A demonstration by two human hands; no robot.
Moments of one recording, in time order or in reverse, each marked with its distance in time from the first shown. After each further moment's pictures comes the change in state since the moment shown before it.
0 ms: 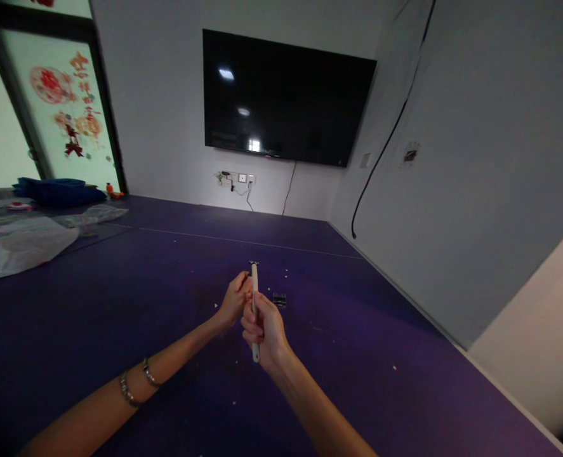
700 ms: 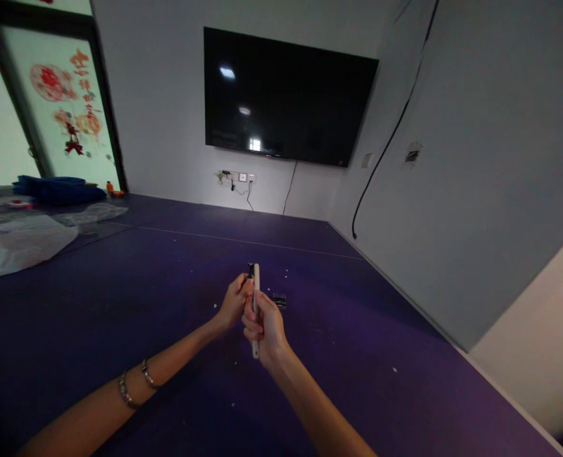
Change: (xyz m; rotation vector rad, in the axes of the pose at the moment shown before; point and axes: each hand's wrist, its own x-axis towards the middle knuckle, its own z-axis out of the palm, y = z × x) left_hand 0.004 -0.009 0.000 -0.048 0.030 -0.013; right_hand 0.008 0.003 -0.006 -0.014 0.021 -0.019
